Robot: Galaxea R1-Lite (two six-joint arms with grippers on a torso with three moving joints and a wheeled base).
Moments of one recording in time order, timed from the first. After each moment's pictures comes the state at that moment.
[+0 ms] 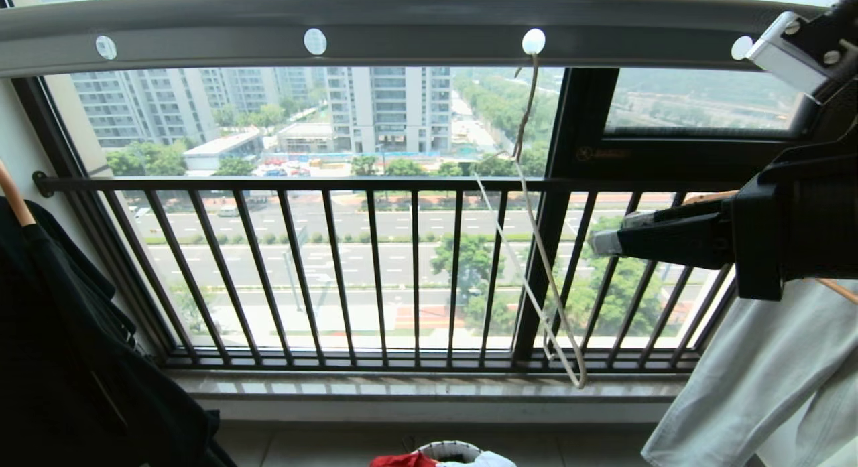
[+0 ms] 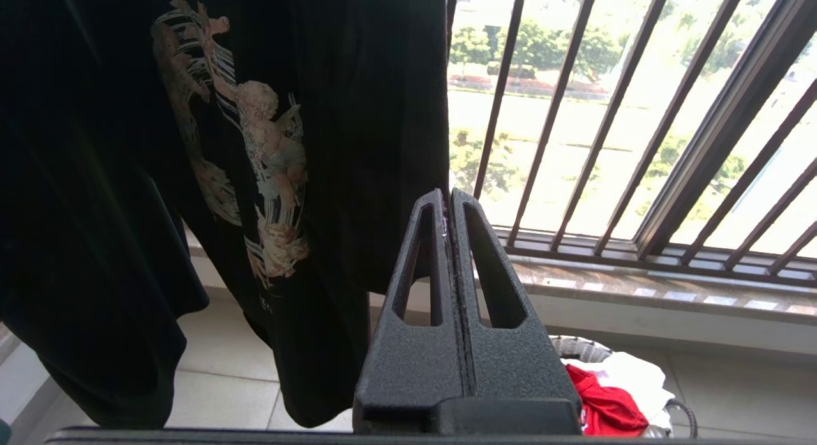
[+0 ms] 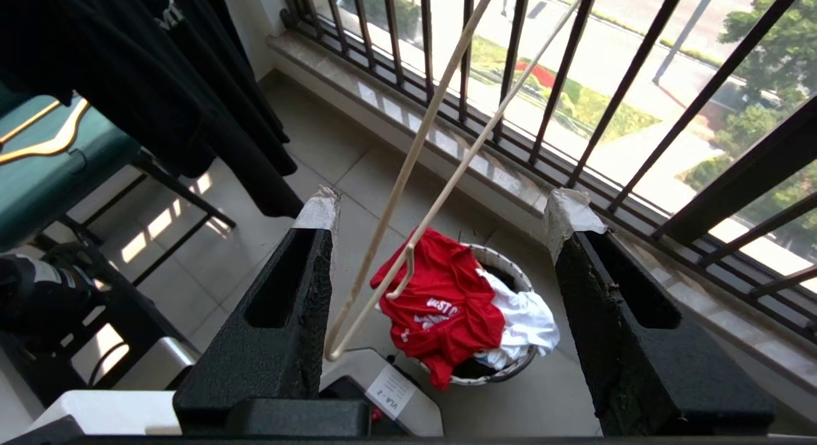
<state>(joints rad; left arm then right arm) 0.00 0.00 0.00 0.00 0.05 -0.09 0.64 1.34 -1.32 0.37 0.07 0.10</state>
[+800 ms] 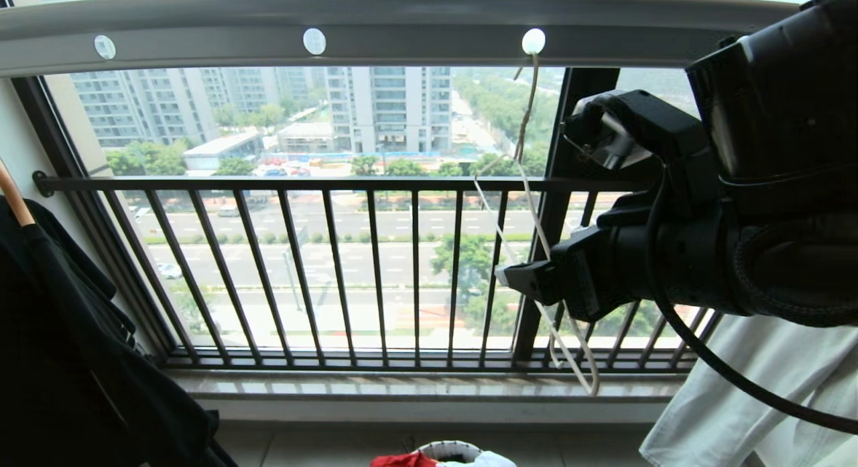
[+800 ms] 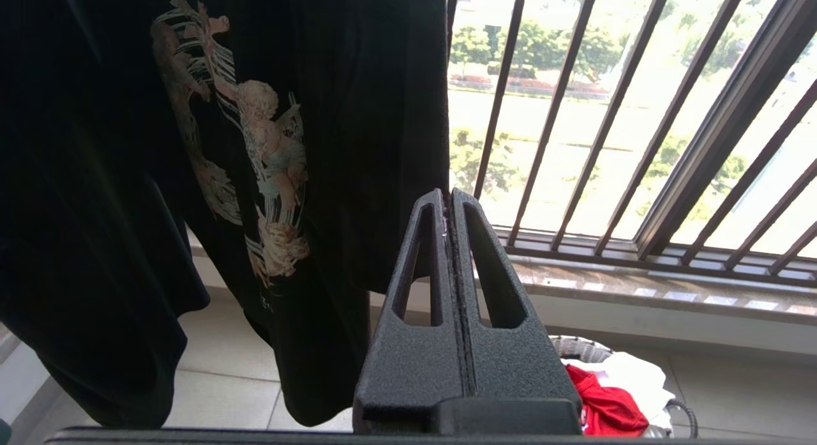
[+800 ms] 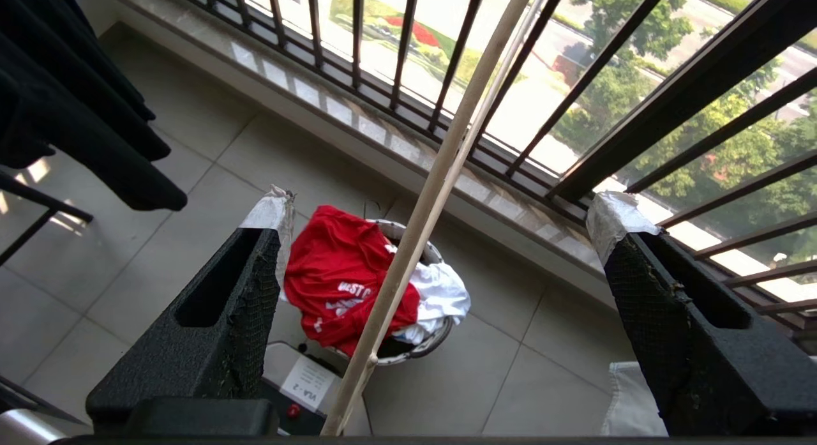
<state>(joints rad) 0.00 0.00 0.00 0.00 0.05 -0.09 0.85 1.55 -1.40 0.37 -0.37 0.10</state>
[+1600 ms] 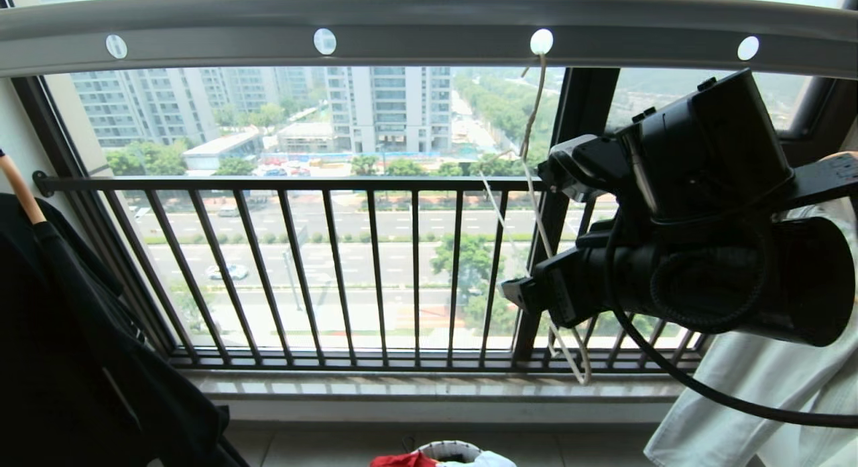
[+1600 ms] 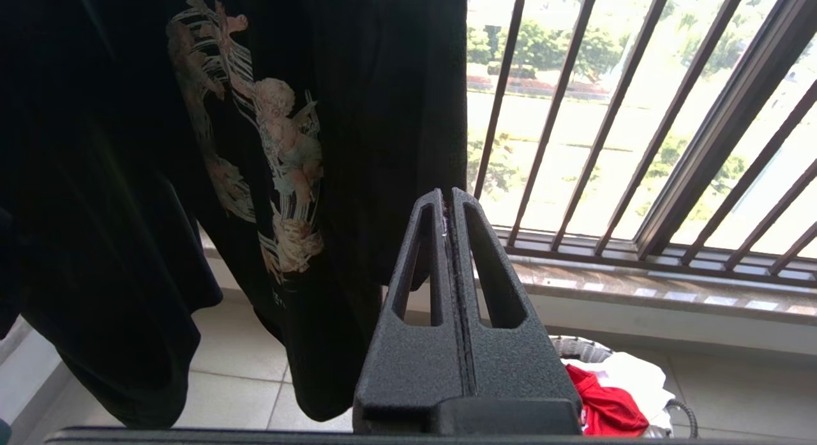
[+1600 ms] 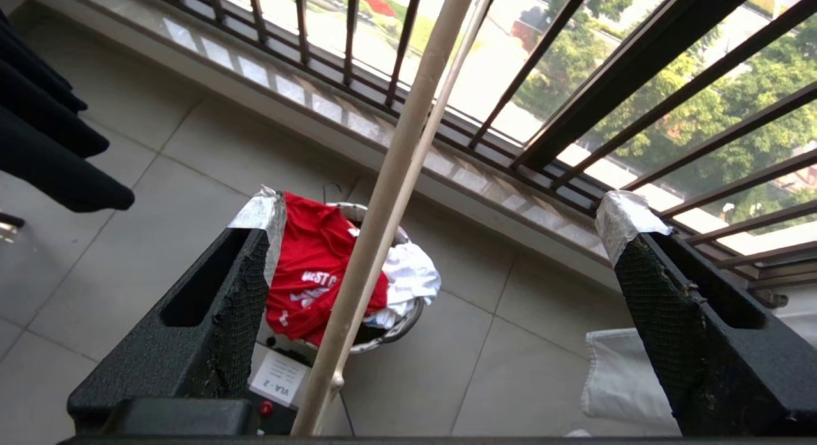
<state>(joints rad) 0.00 0.00 0.00 0.00 0.05 -0.09 0.79 1.61 -1.33 0.31 -0.42 0.10</state>
